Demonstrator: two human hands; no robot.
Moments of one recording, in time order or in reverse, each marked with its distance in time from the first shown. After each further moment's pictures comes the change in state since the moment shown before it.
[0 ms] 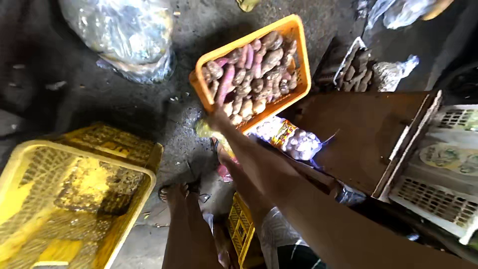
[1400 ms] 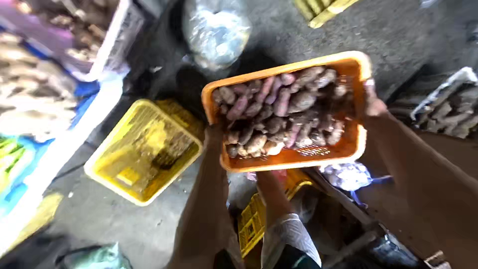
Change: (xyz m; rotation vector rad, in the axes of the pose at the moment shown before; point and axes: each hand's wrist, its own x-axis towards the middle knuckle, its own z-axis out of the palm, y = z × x) left_hand -0.047 0.182 0.051 0.149 -0.038 0.231; right_hand 0.024 0.161 -0.233 0.495 0.075 0.503
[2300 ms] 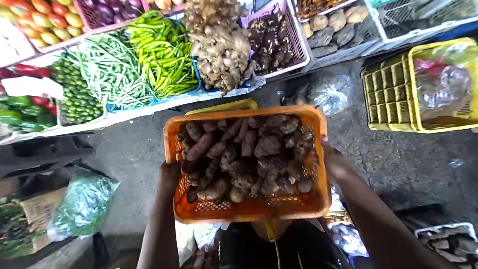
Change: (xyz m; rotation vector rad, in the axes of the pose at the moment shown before) left_hand -0.267 -0.166 -0.482 -0.266 0.522 -0.067; right_hand -0.410 -0.177 0.288 -0.237 -0.525 -0.155
